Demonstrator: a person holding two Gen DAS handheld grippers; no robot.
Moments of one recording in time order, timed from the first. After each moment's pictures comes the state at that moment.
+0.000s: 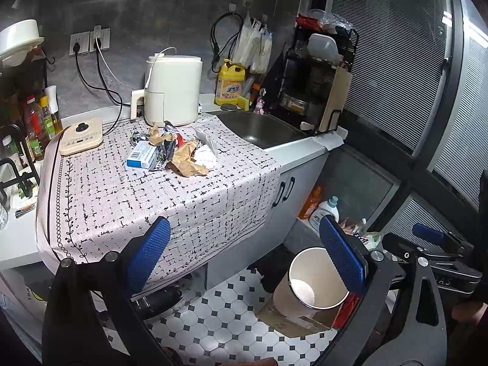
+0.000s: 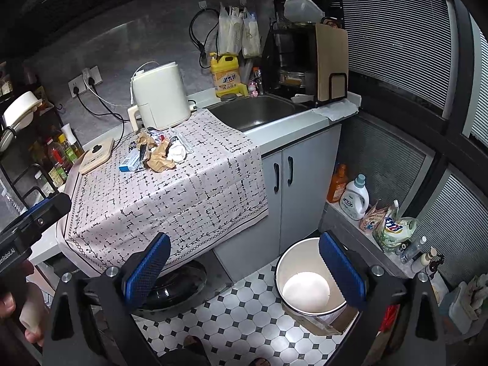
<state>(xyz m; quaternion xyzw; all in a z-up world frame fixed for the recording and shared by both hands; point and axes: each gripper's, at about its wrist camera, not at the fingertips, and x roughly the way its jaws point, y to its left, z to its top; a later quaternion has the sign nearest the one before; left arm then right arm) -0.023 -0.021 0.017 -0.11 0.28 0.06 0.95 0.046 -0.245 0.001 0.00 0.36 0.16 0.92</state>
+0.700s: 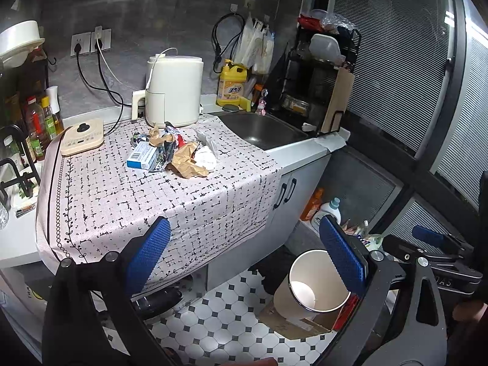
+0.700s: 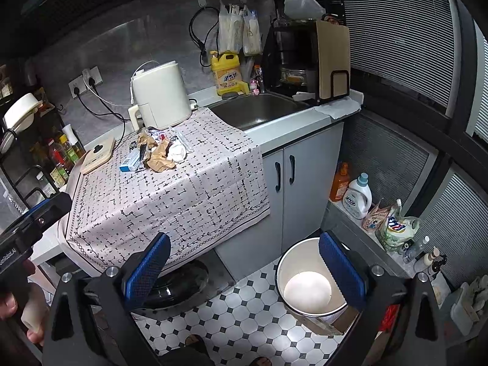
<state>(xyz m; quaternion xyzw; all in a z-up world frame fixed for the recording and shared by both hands) -0.020 -0.020 0.016 -0.11 0.28 0.07 0.95 0.054 -0.249 -0.001 0.01 0.36 0.17 0.92</state>
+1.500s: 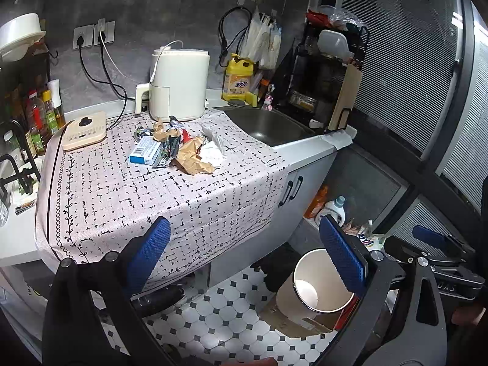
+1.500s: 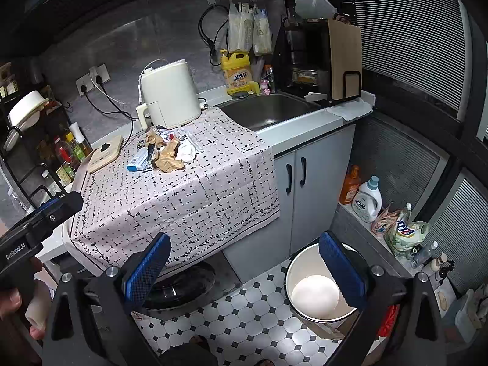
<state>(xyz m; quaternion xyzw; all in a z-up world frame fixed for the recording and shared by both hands) -0.007 -0.009 0.009 -0.12 0.29 0.08 0.95 0.067 -0.237 -0.005 0.01 0.36 0.19 0.91</state>
